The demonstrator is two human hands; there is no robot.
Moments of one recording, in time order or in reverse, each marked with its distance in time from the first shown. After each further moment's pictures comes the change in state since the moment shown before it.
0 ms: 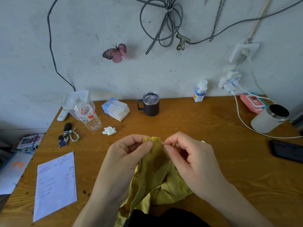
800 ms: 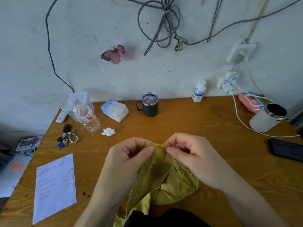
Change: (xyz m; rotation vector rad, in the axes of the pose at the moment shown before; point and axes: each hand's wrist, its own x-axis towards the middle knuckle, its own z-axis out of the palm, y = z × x) left_hand -0.004 0.002 0.000 0.293 -0.015 0.111; right_hand 0.010 0.006 -0.019 0.246 -0.320 0.243
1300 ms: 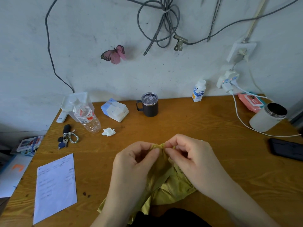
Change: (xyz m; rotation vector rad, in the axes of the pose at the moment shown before) left_hand -0.007 0.000 0.020 0.095 0.136 -0.019; right_hand -0.007 -0.007 0.011 -0.208 0.164 -0.036
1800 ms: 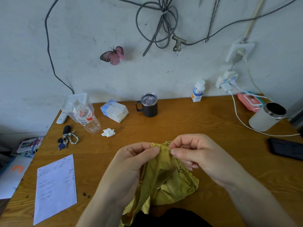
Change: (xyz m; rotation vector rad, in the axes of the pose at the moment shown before) left_hand 0.010 0.005 -0.010 -0.566 -0.313 -0.331; right_hand 0.007 0.016 -0.020 0.663 -0.314 0.194
